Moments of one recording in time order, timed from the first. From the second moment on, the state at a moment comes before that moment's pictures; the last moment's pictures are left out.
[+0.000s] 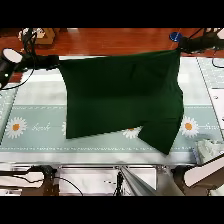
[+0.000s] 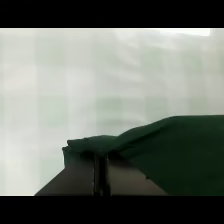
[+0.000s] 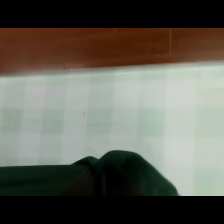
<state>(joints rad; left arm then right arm) 0.07 -1.56 1.36 1.02 -0.67 -1.25 -0.18 -1.85 1.94 -1.18 0.97 1.38</state>
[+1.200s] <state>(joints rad) 0.06 -1.72 1.45 1.05 -1.03 -1.31 -0.19 -1.94 1.94 -1.33 1.41 1.47</state>
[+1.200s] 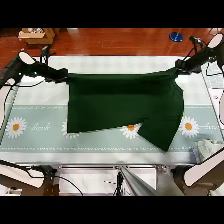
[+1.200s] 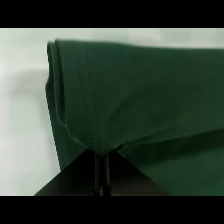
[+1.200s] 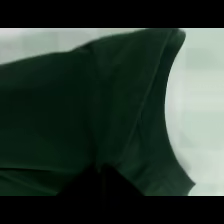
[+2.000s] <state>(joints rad) 0.18 -1.73 1.49 1.06 -1.29 -1.32 -0.25 -1.92 1.94 -1.46 1.54 1.41</state>
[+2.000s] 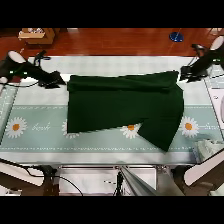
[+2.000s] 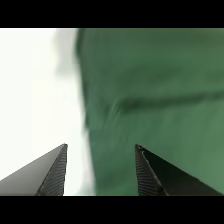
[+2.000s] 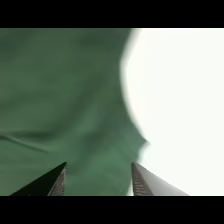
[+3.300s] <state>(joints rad) 0.18 -1.48 0.70 0.81 -1.22 -1.14 -0.56 -1.53 1.19 -1.10 1.46 1.19</state>
